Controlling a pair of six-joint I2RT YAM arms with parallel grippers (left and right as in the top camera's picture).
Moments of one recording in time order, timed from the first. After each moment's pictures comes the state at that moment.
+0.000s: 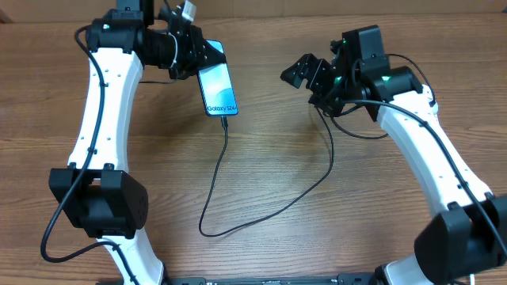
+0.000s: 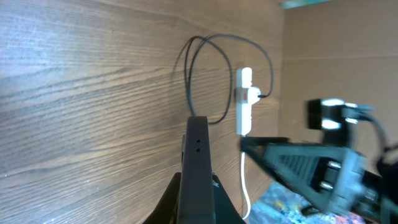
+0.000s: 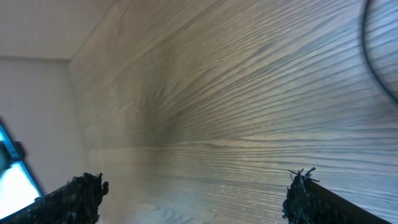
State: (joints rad) left arm -0.07 1.99 2.02 -1.11 0.82 -0.39; right arm 0.25 1.69 1.49 -0.73 -0.45 0.78
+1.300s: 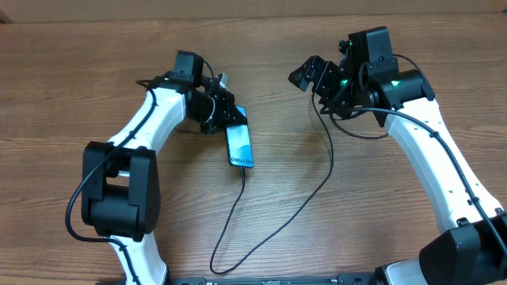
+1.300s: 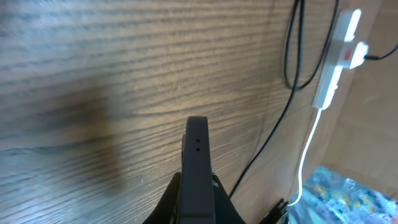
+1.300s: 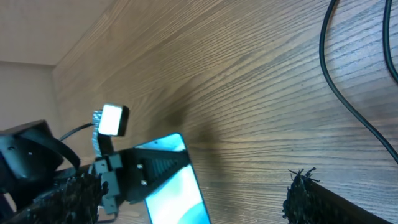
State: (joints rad) left arm -0.20 1.99 1.42 -0.72 0.72 -0.42; right arm 0.25 1.64 1.49 -0.79 -0.38 0.74
